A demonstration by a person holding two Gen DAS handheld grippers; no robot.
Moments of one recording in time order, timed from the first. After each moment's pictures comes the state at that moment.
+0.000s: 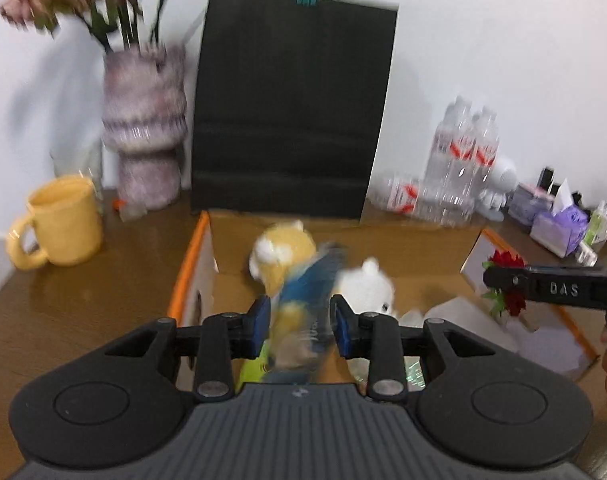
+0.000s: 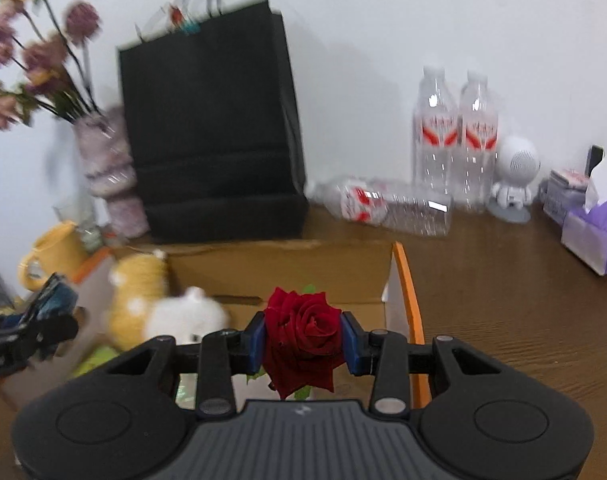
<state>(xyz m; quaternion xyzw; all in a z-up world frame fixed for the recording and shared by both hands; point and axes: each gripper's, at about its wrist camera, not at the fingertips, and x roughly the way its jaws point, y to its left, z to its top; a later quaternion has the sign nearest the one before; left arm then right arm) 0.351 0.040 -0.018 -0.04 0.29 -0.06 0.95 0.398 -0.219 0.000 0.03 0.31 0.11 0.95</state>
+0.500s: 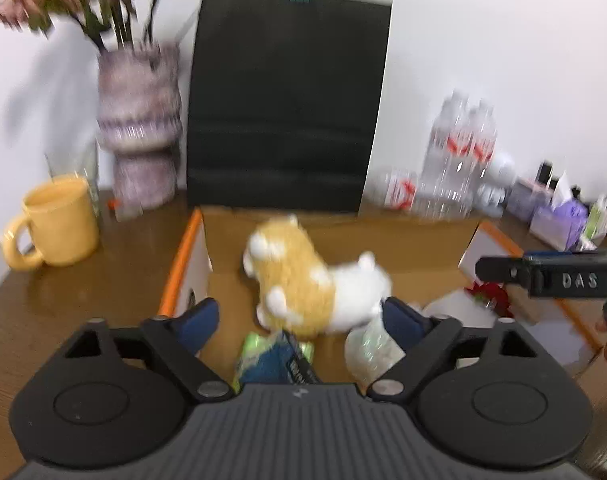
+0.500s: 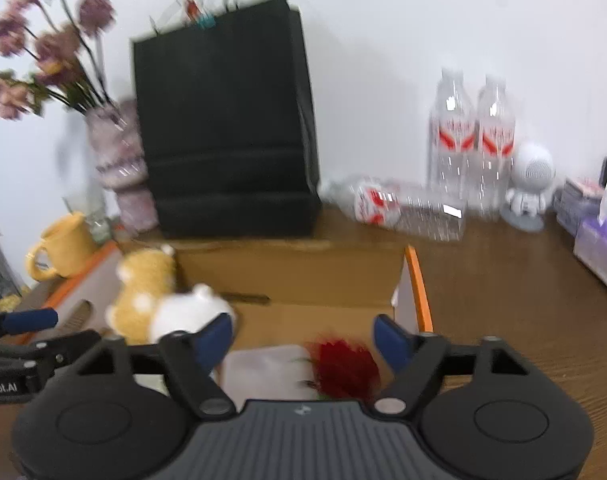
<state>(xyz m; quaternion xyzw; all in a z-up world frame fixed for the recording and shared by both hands) 0.328 0.035 0.000 -0.03 0.26 -0.06 0.96 0.384 -0.218 0.013 0.02 0.29 0.14 0.95</state>
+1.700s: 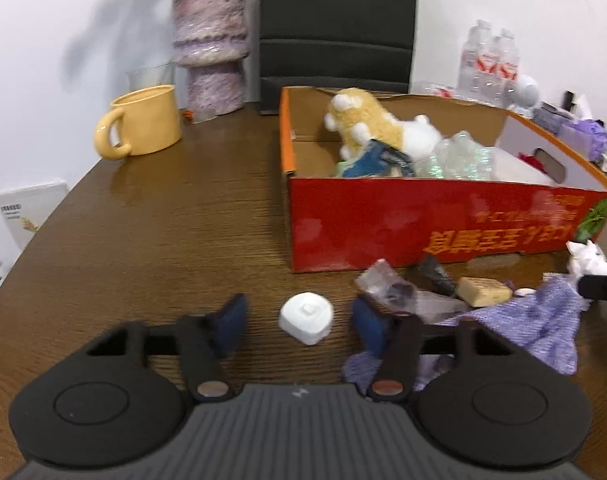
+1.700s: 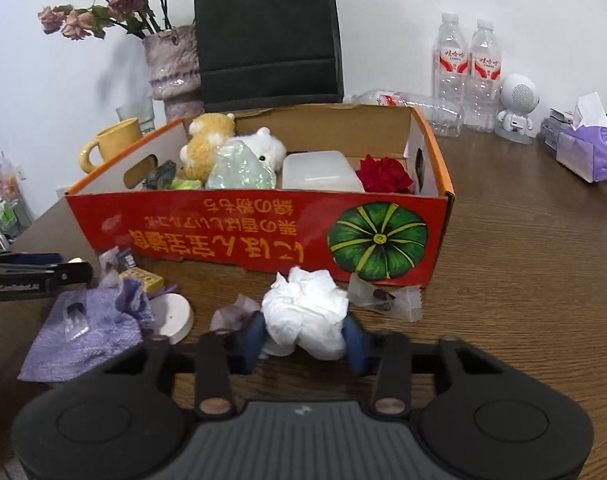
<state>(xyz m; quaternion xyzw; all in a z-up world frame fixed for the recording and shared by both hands) 0.231 0.083 -0.062 0.01 0.34 -0.02 0.94 0.239 -0.225 -0.049 0.00 0.35 0.16 0.92</state>
